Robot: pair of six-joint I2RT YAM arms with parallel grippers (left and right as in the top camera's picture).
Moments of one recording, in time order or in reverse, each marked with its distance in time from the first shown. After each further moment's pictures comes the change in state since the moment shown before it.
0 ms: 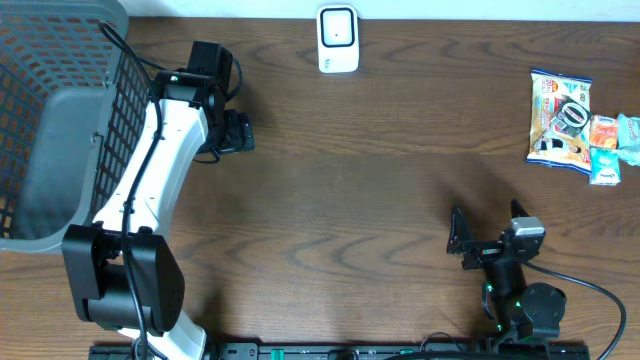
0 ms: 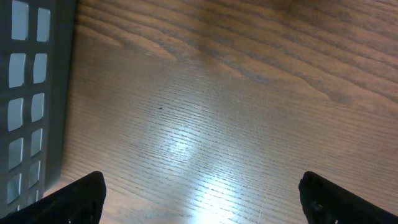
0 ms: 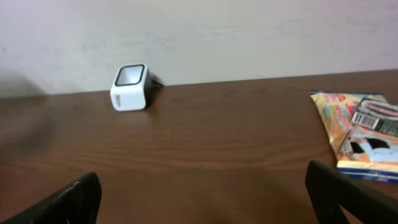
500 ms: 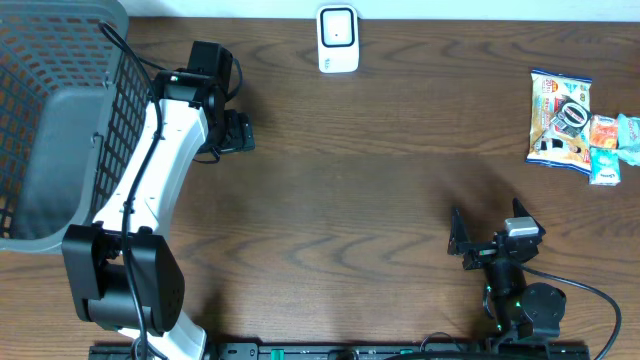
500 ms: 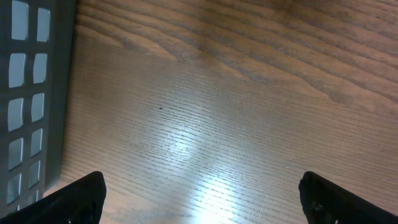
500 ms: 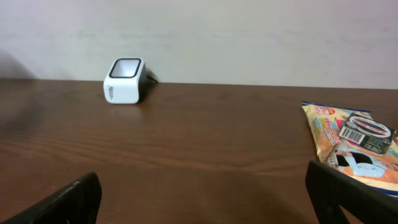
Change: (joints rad) left arm 0.000 0.000 0.000 0.000 0.000 0.000; right arm 0.001 0.000 0.000 0.000 0.002 -0.106
